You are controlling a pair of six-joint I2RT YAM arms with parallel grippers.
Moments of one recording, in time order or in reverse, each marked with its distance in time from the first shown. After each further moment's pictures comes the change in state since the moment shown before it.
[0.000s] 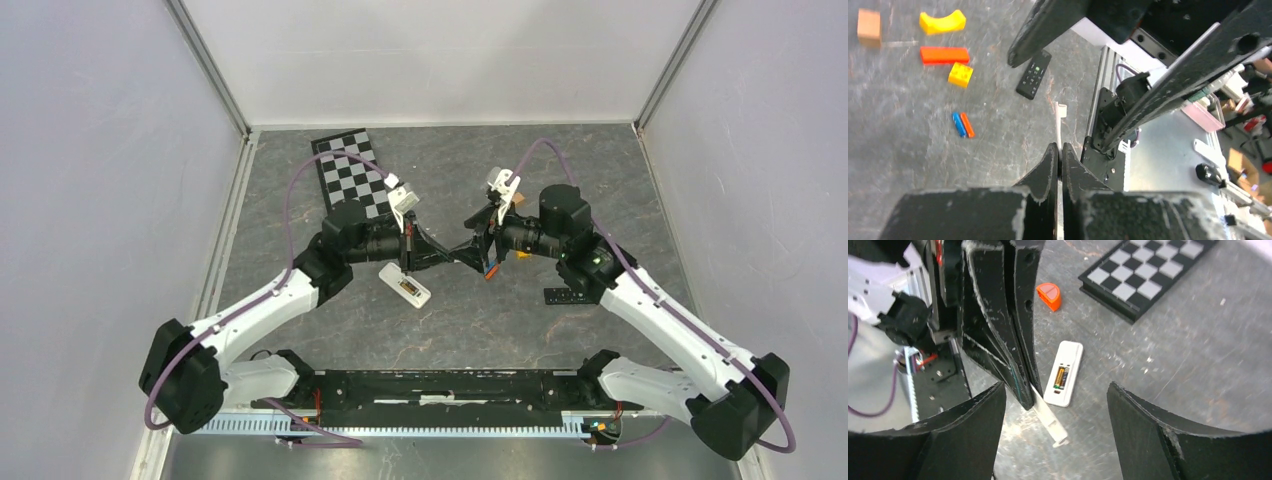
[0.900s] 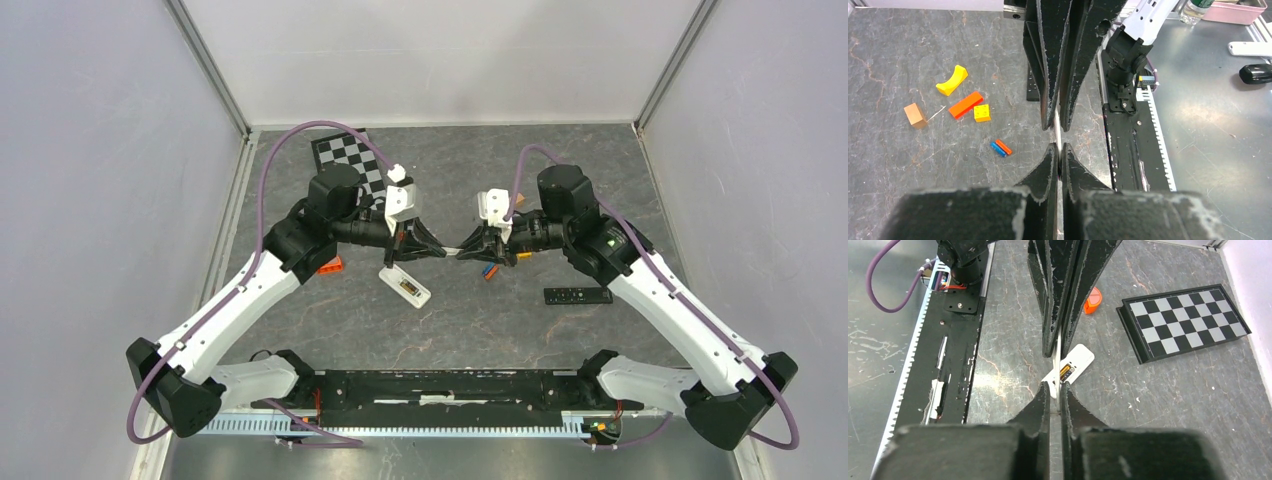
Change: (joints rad) left arm 0.000 -0.031 0.447 -0.657 0.224 0.695; right arm 0.005 0.055 0.296 -0.423 -0.346 -0.632
